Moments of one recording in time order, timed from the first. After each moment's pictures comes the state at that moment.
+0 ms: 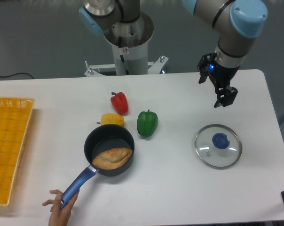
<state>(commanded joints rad) 2.79 -1.80 -1.49 -1.46 1.48 1.89</state>
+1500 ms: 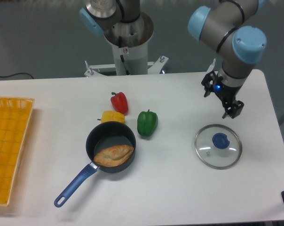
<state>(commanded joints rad) 2.81 -1.93 -1.58 -1.22 1.54 1.62</state>
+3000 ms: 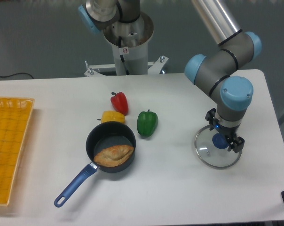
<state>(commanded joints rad) 2.73 -2.08 -1.53 -1.01 1.64 1.64</state>
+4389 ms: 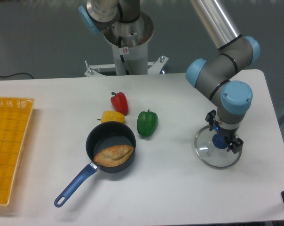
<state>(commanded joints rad) 2.74 -2.15 -1.52 -1.00 1.64 1.70</state>
